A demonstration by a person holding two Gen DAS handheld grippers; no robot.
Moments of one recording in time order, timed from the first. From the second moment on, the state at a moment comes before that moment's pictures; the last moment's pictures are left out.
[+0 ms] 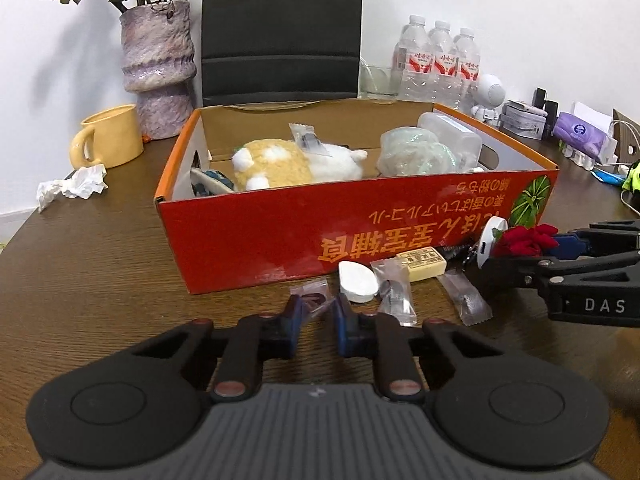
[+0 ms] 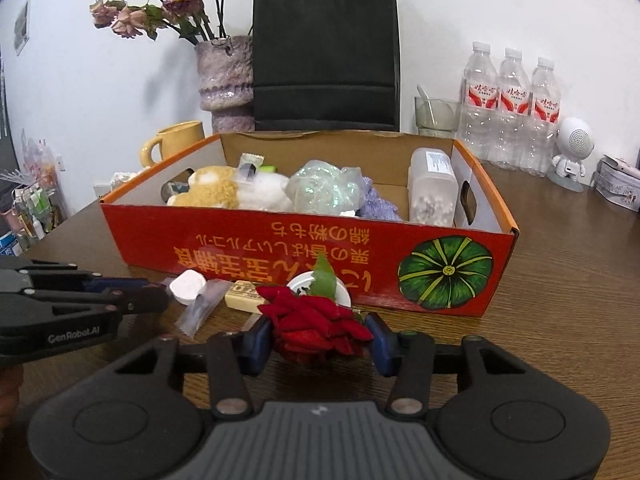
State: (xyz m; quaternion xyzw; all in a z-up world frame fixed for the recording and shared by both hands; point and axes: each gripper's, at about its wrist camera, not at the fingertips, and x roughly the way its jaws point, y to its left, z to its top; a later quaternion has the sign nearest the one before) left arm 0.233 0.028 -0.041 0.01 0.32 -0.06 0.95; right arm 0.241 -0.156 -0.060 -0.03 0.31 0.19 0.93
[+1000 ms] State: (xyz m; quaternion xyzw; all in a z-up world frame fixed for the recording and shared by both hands) left arm 0.192 0.031 -0.012 -0.04 0.24 -0.08 0.96; right arm 0.212 -0.175 -0.036 0.01 0.25 0.19 0.95
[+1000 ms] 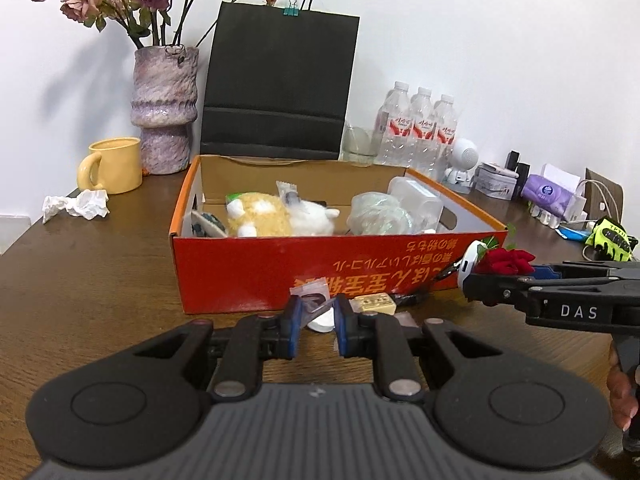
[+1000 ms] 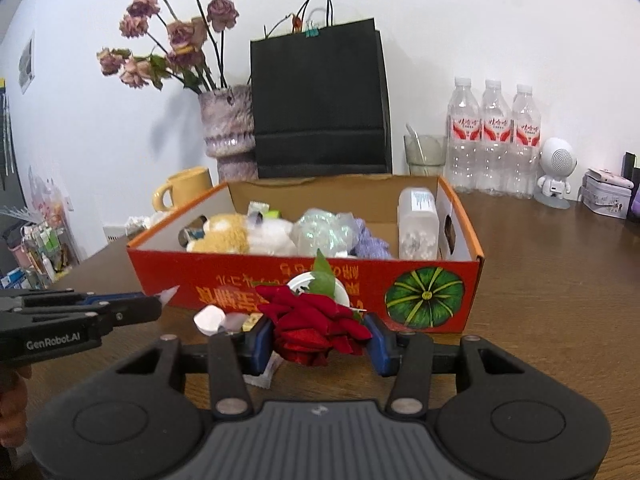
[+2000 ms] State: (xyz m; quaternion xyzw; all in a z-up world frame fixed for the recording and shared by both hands) left arm 0.325 0.037 0.043 -0.07 0.20 -0.07 0.97; right arm 0.339 -0.162 0.016 0.03 0.21 0.18 0.96
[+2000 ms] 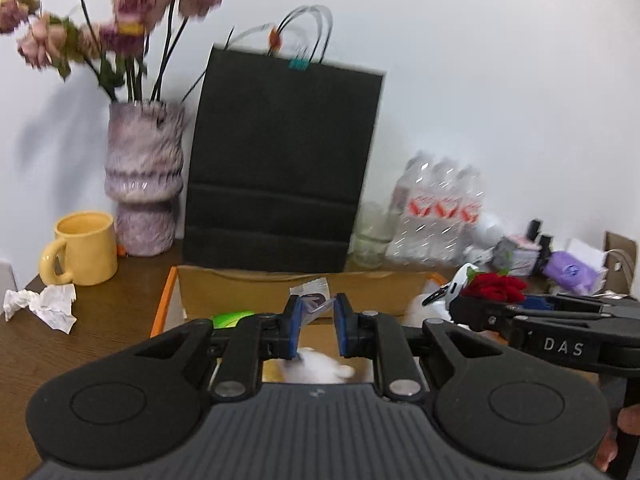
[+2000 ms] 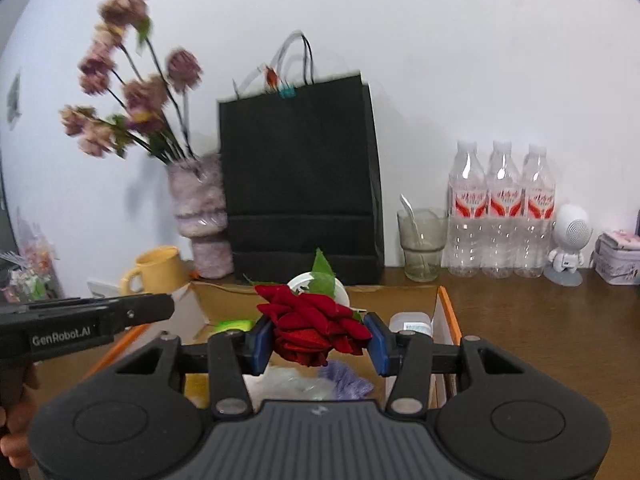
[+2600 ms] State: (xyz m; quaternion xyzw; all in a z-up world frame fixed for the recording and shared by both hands) left arm 0.363 0.037 0.024 -0.03 0.24 0.00 0.97; right arm 0.381 -0.152 -0.008 0.00 0.28 0.16 0.95
